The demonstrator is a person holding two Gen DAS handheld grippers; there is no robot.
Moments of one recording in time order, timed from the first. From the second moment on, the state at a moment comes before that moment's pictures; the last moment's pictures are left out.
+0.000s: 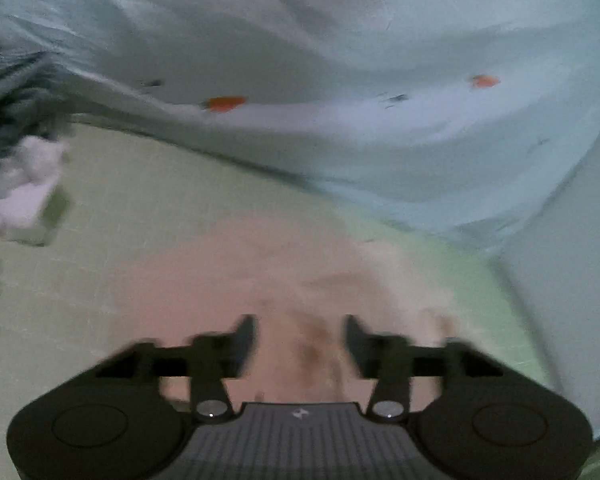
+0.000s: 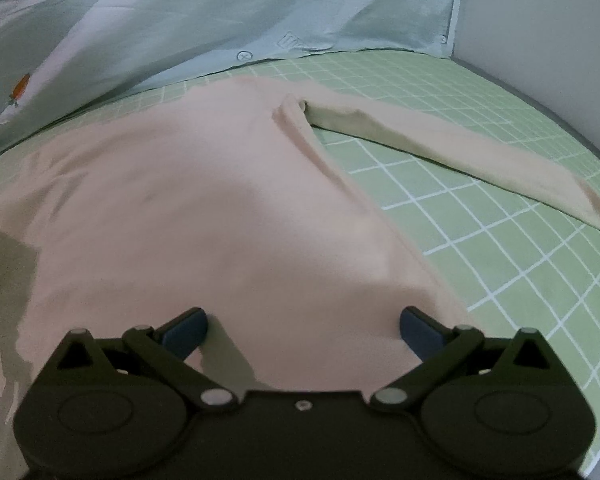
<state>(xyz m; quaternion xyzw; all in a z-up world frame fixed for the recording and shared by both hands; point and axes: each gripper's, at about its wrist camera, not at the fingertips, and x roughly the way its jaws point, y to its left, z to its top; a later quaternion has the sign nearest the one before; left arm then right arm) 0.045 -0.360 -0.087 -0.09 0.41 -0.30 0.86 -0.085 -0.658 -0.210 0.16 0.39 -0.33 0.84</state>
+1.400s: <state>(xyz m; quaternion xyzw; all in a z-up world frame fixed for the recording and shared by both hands) -0.008 -0.418 -0.112 0.03 0.50 -0.17 0.85 -0.054 -0.728 -0.130 0.13 0.28 -0.23 0.92</state>
